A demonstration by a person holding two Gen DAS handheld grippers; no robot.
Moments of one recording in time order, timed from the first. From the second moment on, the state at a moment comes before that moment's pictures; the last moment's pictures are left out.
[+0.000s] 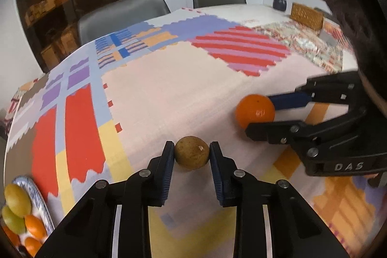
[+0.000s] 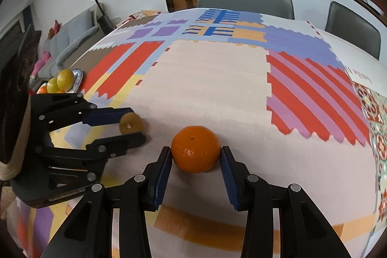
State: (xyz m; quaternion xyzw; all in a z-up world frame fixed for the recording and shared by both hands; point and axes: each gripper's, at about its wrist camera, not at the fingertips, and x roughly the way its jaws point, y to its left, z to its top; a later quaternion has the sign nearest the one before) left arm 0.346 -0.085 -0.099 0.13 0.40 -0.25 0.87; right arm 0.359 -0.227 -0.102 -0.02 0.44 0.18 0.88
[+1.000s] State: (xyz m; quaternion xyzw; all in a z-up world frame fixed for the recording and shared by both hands) left arm 0.217 -0.027 -0.025 0.05 0.34 -0.16 0.93; right arm 0.250 -0.192 -0.039 0.01 0.37 0.21 0.90
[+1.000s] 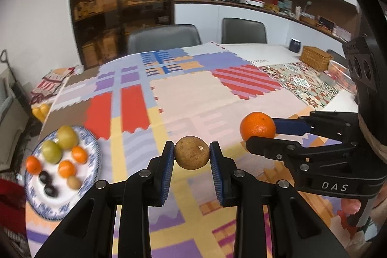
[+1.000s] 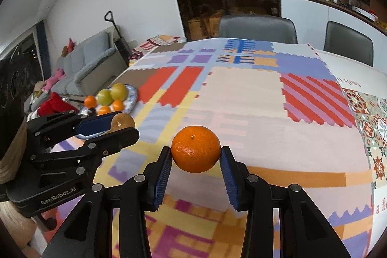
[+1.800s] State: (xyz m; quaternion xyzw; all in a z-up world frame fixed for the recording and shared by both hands) left arm 0.155 0.074 -0.011 0.01 0.33 -0.04 0.94; right arm 0.216 -0.095 -0.018 -0.01 0.35 0.28 0.89
